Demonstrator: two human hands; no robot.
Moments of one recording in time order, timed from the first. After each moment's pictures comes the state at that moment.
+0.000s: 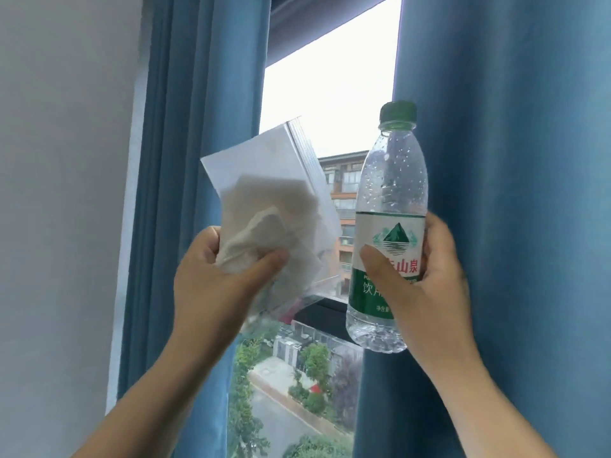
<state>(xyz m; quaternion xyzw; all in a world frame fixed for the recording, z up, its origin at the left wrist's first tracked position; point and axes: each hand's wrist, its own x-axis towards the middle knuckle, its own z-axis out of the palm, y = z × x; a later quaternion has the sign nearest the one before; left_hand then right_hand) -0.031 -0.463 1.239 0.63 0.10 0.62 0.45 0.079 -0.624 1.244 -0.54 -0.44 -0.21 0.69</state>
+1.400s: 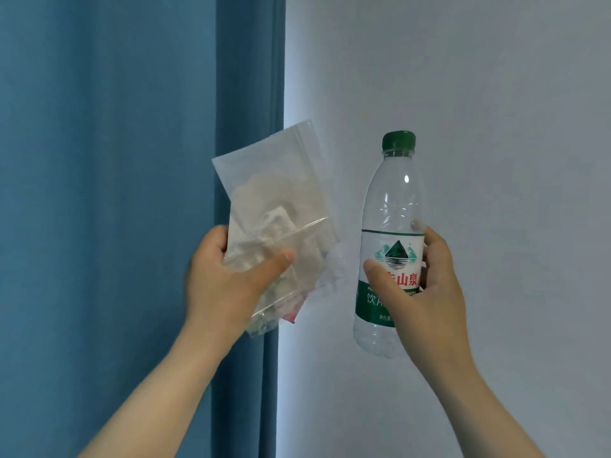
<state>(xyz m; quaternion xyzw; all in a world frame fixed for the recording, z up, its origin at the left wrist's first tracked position) -0.100 -0.974 1.221 0.47 -0.48 -0.08 0.73 -0.289 -1.015 1.204 -0.64 0.23 -0.68 0.26</state>
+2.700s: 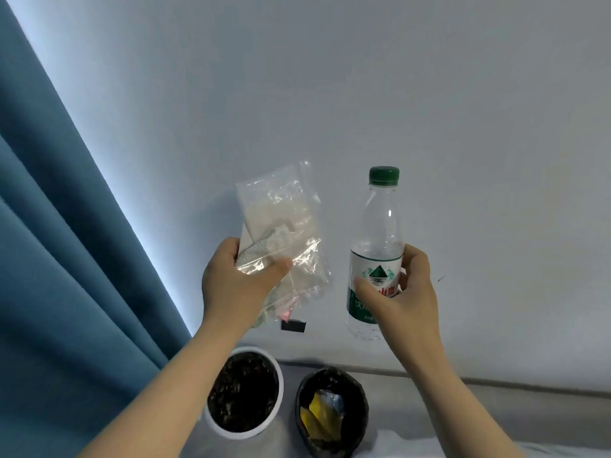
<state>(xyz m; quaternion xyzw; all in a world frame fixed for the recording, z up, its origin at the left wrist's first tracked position) -0.160 -1.372 0.893 0.63 -0.47 -0.35 0.51 -0.356 -1.336 0.899 -0.52 0.61 -0.50 0.32</state>
